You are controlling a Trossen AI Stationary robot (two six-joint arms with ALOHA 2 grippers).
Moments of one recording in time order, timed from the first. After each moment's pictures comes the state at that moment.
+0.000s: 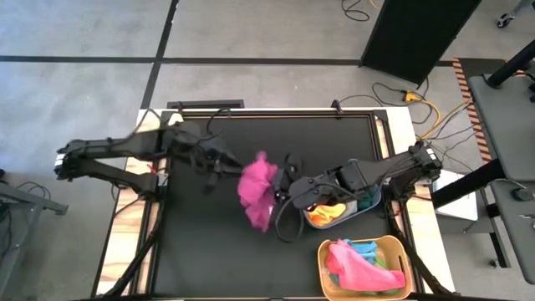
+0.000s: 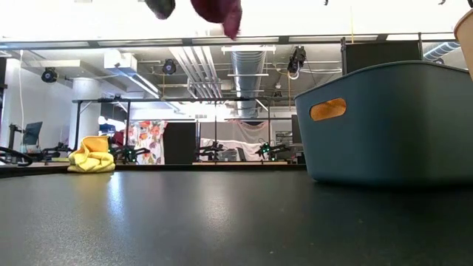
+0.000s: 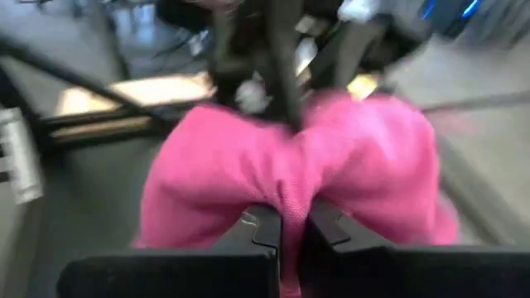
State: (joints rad) left arm 0.06 1.08 1.05 -0.30 0.26 -0.21; right arm 0.34 1.77 1.89 -0.69 0.54 0.29
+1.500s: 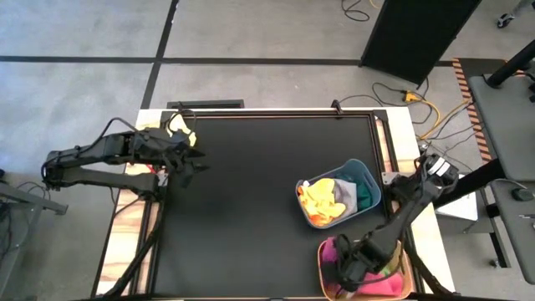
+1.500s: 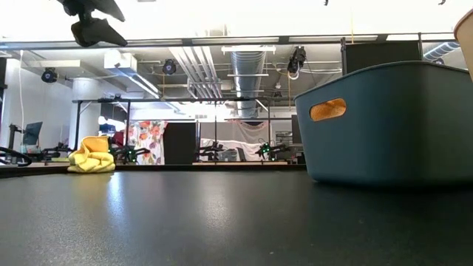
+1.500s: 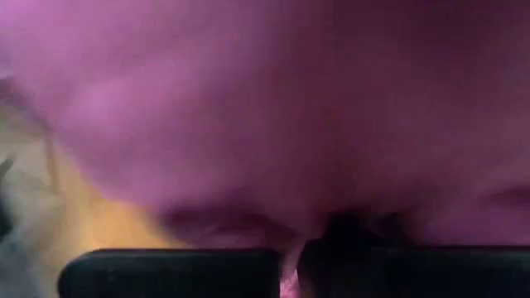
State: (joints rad) left arm 0.10 0.72 0.93 -0.81 -0.08 -0.42; right arm 0.82 1.73 1.24 -0.72 -0.07 2.05
